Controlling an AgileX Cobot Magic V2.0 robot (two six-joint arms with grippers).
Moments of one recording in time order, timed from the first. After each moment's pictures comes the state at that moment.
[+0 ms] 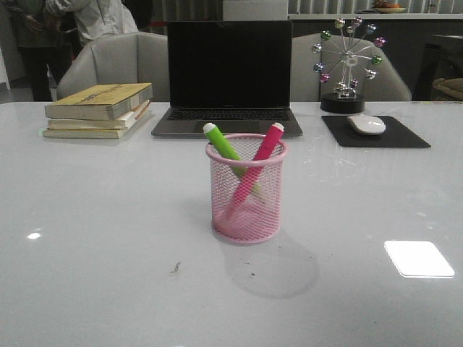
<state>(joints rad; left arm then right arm) -0.08 0.00 0.01 0.00 0.03 -0.02 0.56 0.70 -0.69 0.02 0.72 -0.05</state>
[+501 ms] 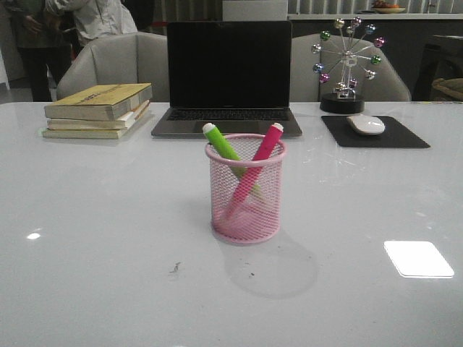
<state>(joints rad) -0.08 0.00 0.01 0.00 0.03 -0.02 0.17 0.23 -0.31 0.02 0.41 -0.06</state>
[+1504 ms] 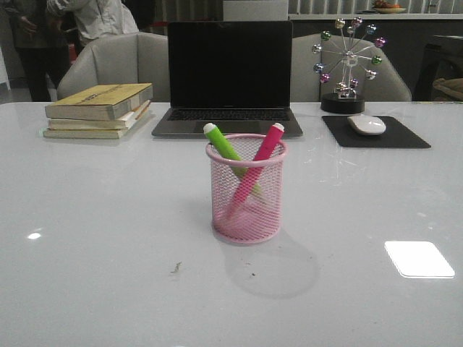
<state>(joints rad) -0.08 0.00 0.01 0.00 0.04 -0.02 0.02 -0.01 0.03 0.11 0.00 -0.06</state>
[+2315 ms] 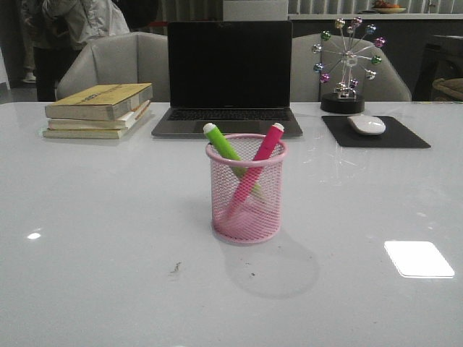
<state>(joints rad) -0.08 0.00 0.01 0.00 0.04 -0.02 0.02 -0.01 0.03 0.03 0.00 0.08</state>
